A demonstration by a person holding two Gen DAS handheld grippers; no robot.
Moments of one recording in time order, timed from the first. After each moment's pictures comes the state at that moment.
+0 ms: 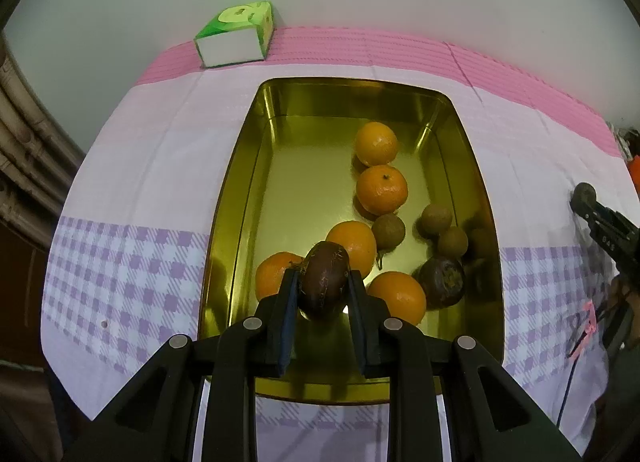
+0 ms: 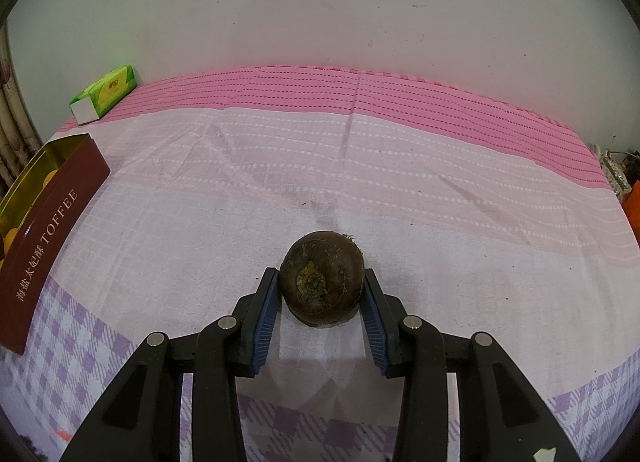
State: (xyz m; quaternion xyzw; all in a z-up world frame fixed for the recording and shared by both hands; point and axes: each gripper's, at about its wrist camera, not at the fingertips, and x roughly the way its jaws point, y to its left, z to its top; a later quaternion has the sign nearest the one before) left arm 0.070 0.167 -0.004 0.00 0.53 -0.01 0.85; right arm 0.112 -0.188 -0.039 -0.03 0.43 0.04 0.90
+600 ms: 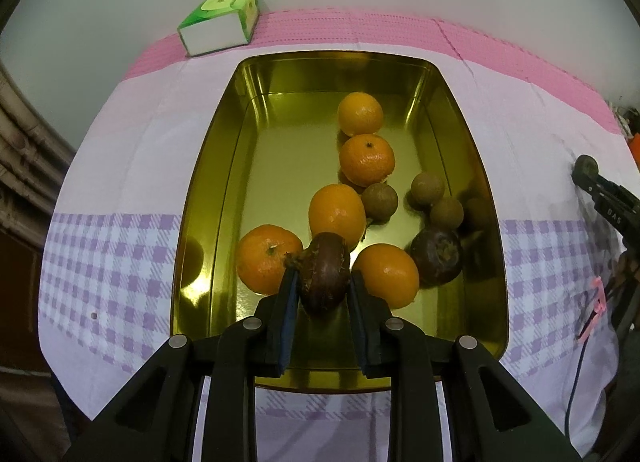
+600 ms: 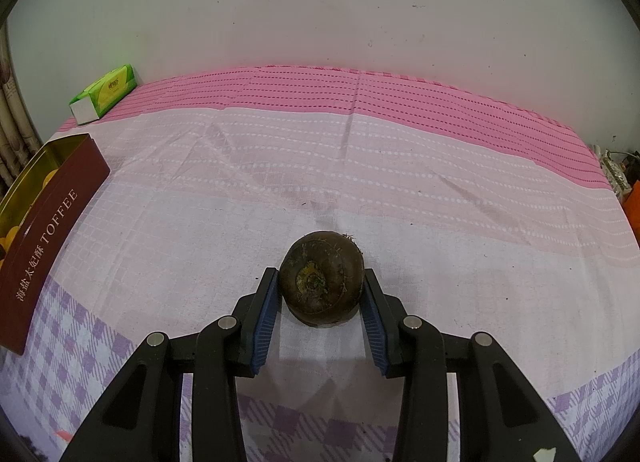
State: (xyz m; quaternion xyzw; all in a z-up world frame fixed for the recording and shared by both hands) left arm 0.066 0.153 -0.021 0.02 0.55 -0.02 0.83; right arm 0.113 -0.190 -0.039 -0.03 0.43 0.04 0.90
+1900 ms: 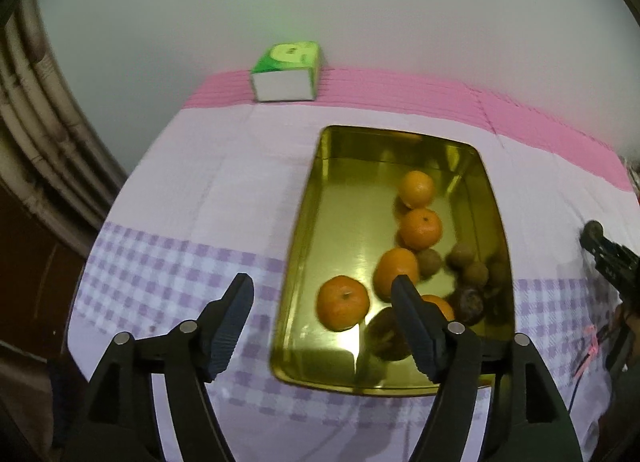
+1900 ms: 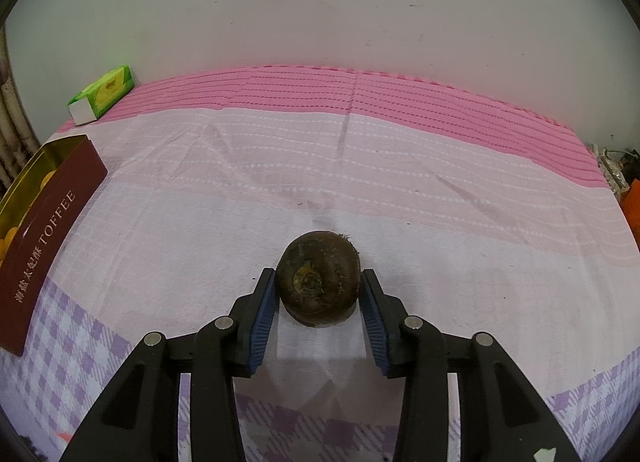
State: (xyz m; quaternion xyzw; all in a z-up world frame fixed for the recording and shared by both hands) left arm 0.051 0.207 0.032 -0.01 0.48 0.05 0.88; right arm 0.112 -0.188 -0.041 -0.03 0.43 0.04 0.90
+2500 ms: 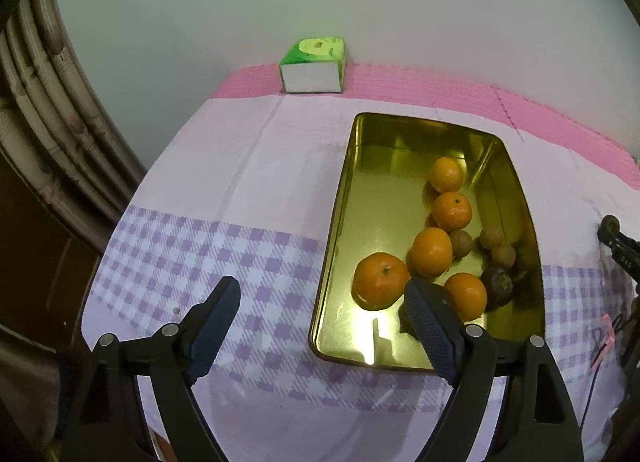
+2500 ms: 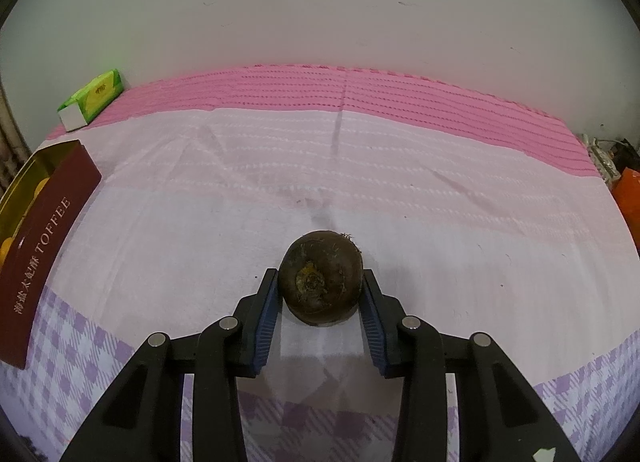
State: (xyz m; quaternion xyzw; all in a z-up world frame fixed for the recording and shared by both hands) left arm 0.031 0.217 0.023 0.00 0.47 0.08 0.88; right arm 0.114 -0.183 -0.038 -0.03 0.44 0.01 0.90
